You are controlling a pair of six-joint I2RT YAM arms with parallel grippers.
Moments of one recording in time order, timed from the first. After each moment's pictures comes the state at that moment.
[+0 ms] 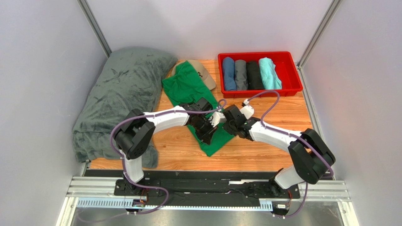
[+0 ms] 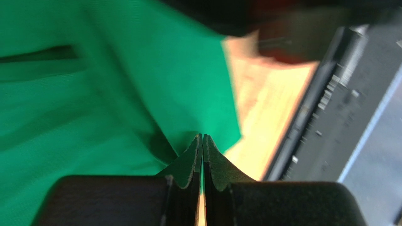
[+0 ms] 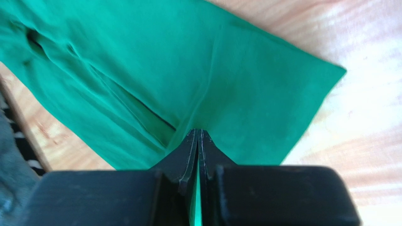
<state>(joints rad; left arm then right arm) -0.80 1.84 1.22 -0.57 0.55 0.20 0.70 1.49 0.81 -0.27 0.33 1.23</state>
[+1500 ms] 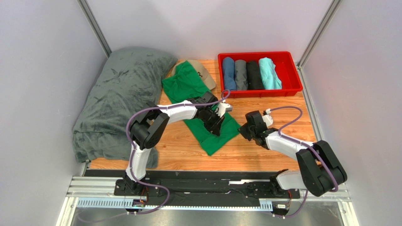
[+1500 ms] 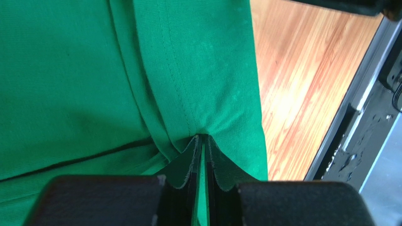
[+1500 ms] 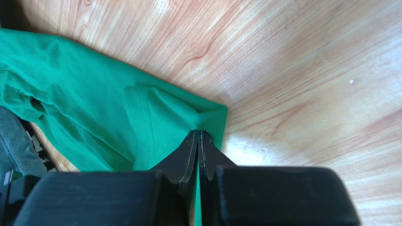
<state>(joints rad) -0.76 2.06 1.39 -0.42 0.59 0.07 0.44 1.34 0.51 -0.02 0.19 1.26</state>
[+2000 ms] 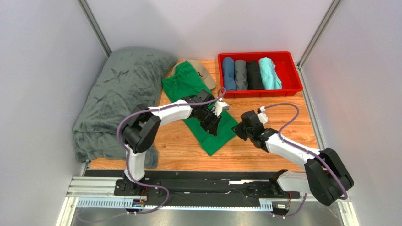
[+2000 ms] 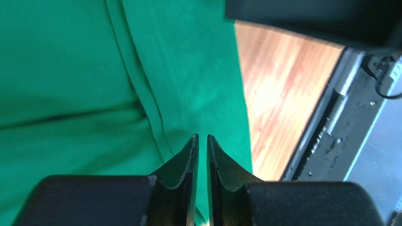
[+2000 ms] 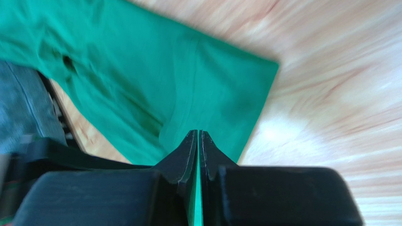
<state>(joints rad) -0.74 1.99 1.37 -0.48 0.59 0.07 0.55 1.23 0.54 -0.10 0.20 1.26</state>
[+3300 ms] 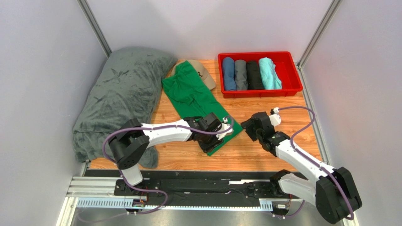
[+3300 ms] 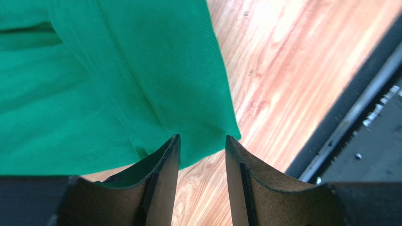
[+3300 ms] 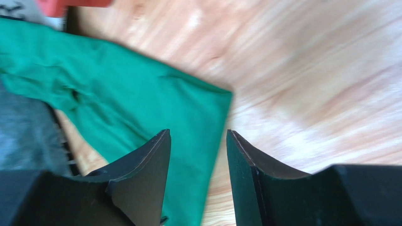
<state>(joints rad) -0.99 1.73 1.12 -0.49 0.15 0.11 0.48 1.05 0.51 -0.21 0.28 1.23</state>
